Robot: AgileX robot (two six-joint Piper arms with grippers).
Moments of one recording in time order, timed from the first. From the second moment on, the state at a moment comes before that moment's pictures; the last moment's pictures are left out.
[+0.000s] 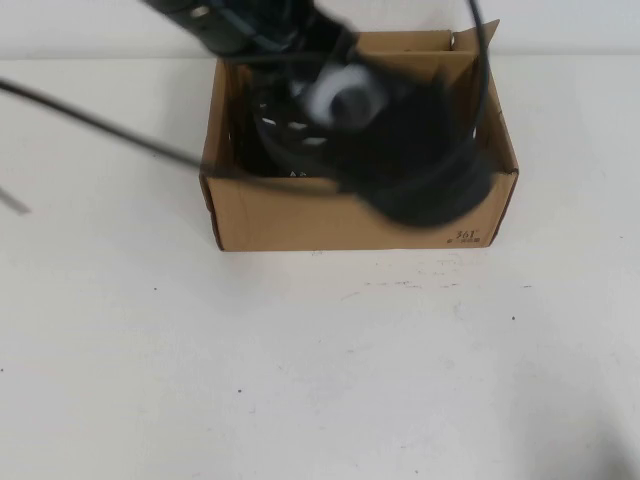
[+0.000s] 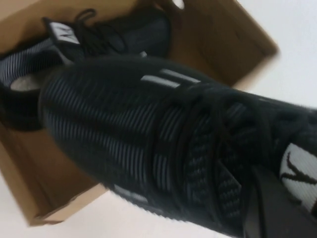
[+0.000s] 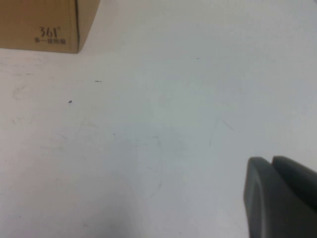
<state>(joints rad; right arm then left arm) -0.02 -0.01 0.03 0.08 0.40 -0.08 -0.60 1.66 -1.91 -0.12 1.14 0.03</state>
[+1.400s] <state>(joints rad) -0.02 -0.01 0.03 0.08 0.40 -0.08 -0.56 2.01 -1.95 -0.09 0.77 -0.46</state>
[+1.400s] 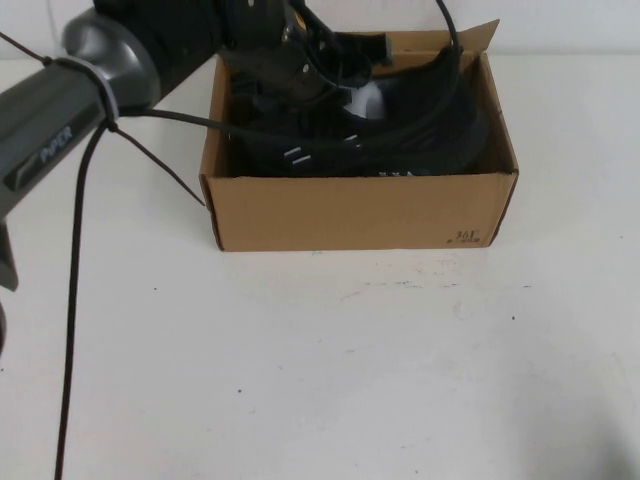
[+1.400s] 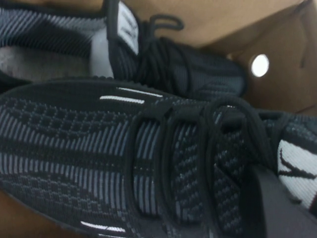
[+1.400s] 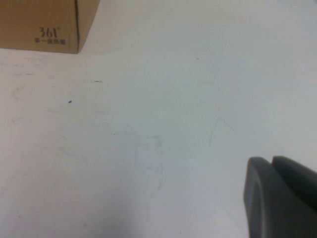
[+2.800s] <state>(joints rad) -0.02 -0.01 0.03 0.08 0.40 -0.08 -0.57 2.11 -1.96 -0.18 0.66 -0.45</state>
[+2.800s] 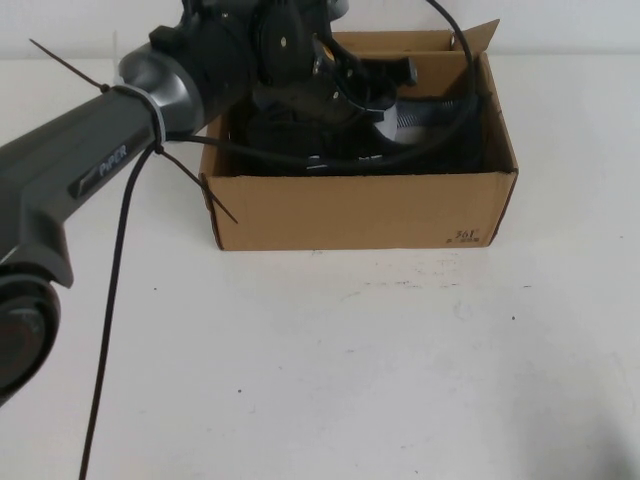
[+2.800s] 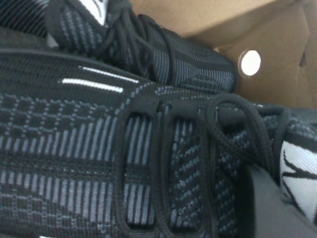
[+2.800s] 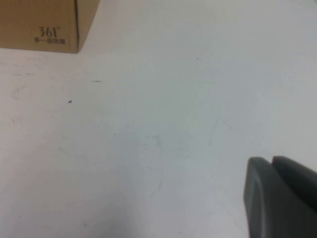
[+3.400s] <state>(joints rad) -0.02 -0.01 0.03 0.08 0.40 -0.08 -0.57 2.10 -1.98 -0.17 0.70 -0.35</state>
